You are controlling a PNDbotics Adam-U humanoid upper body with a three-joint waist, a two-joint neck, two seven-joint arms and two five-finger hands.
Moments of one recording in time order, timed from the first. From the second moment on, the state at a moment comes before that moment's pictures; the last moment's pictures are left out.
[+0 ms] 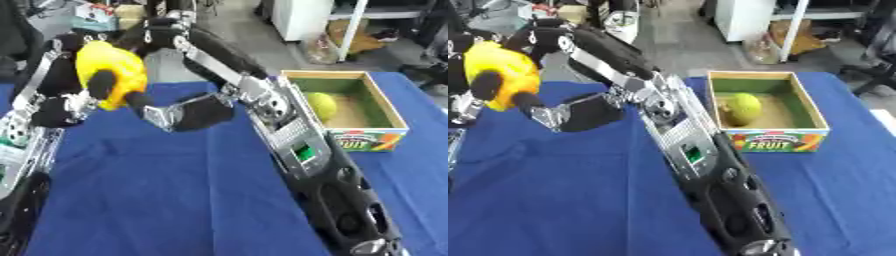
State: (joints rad) left arm -0.61 0.34 -0.10 -1.62 0.31 -0.35 -0.42; right arm -0.87 0.06 0.32 -1.59 0.54 -0.25 0.37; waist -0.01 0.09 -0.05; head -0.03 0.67
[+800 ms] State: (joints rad) left arm -0.59 0.35 -0.07 -1.60 0.19 -0.35 -0.42; right arm -0.87 0.06 0.32 -1.59 0.58 -0.23 0.18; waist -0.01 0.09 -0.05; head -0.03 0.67
